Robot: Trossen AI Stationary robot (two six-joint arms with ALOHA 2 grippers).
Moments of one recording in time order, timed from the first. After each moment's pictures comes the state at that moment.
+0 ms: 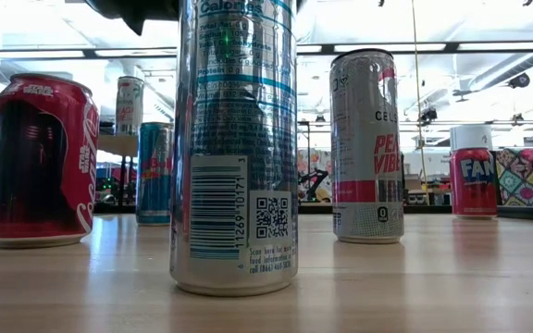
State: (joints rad) left arm 0.03 1.44 0.92 0.36 0.25 -0.02; right arm 0.14 1.81 2.19 -1.30 0.14 -0.84
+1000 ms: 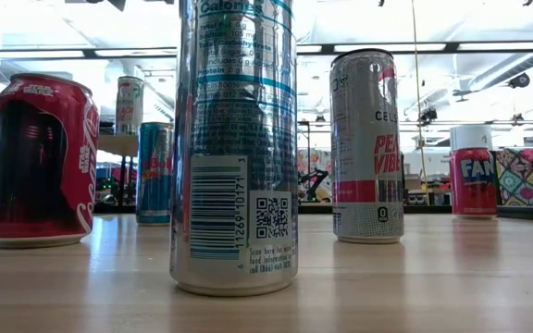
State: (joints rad) left arm 0.04 1.29 0.92 0.34 0.16 0.01; right arm 0.14 1.79 2.34 -1.31 0.32 -0.74
